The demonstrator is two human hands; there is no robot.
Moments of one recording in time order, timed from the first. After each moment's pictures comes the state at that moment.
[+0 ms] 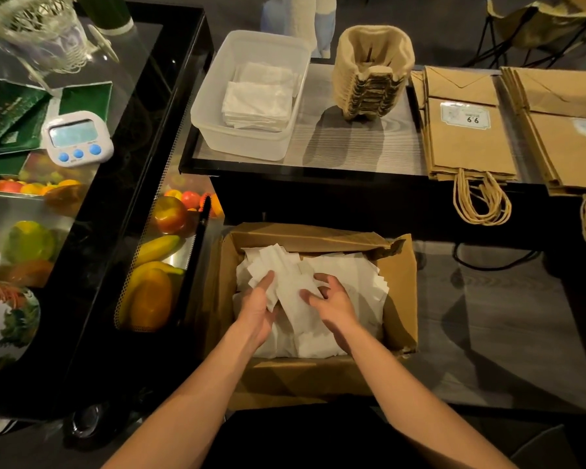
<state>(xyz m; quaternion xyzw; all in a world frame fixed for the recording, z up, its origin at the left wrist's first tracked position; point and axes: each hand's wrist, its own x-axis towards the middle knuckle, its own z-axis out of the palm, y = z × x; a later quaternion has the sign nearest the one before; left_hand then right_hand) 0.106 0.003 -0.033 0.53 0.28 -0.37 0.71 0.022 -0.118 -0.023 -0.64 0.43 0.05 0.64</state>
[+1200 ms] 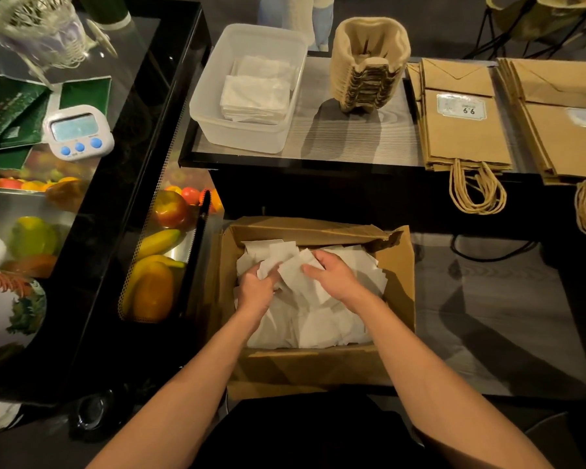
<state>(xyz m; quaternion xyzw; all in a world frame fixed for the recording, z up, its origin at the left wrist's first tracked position) 0.114 0.008 -0.036 0.78 0.05 -0.29 0.55 0.041 -0.149 -0.001 -0.73 0.29 0.09 0.62</state>
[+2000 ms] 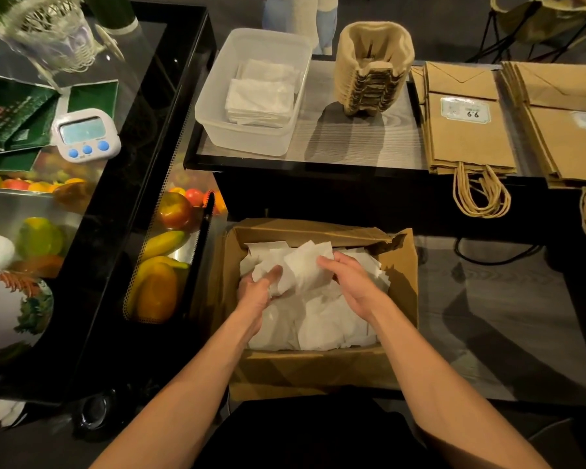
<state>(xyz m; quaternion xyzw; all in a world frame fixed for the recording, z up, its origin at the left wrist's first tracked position) 0.116 0.012 -0.041 0.66 0.19 -0.34 0.64 0.028 -0.159 0.001 -0.56 0.36 0.06 0.75</state>
